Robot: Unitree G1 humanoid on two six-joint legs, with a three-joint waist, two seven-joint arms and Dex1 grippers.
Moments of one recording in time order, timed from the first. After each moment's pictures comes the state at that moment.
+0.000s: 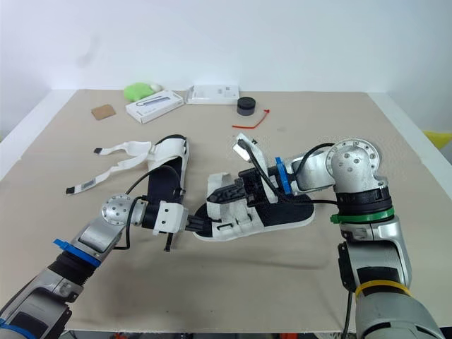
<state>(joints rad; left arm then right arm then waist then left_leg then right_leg) -0.49 0.50 -0.39 0.18 -0.08 -0.26 -1.20 -0.95 -0.61 0.09 0.08 1.26 1.62 0.45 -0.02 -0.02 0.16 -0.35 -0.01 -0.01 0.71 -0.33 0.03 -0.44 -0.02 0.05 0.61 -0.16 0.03</state>
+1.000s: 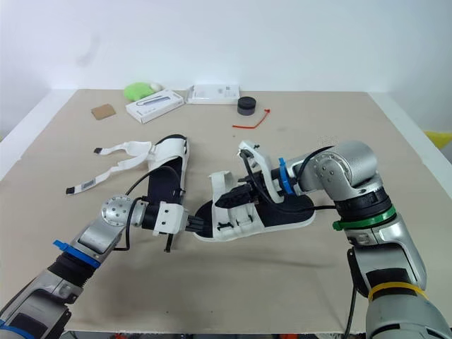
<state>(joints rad) -0.48 0.50 -0.39 0.17 -0.08 -0.26 -1.19 -0.91 -0.68 0.23 -0.03 0.87 1.47 0.82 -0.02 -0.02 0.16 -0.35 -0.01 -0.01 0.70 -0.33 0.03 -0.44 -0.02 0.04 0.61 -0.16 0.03</state>
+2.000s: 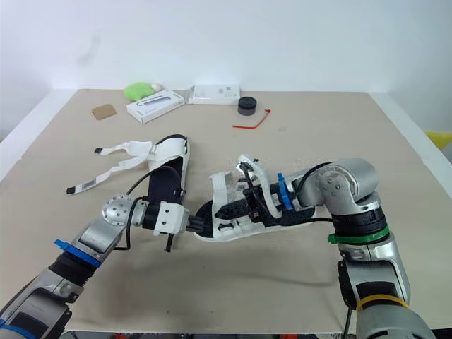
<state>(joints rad) -0.49 0.50 -0.39 0.18 -0.08 -0.26 -1.19 -0.82 -0.59 0.10 -0.08 0.93 1.61 0.73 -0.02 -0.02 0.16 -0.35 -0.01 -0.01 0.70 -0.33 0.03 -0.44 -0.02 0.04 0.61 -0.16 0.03</state>
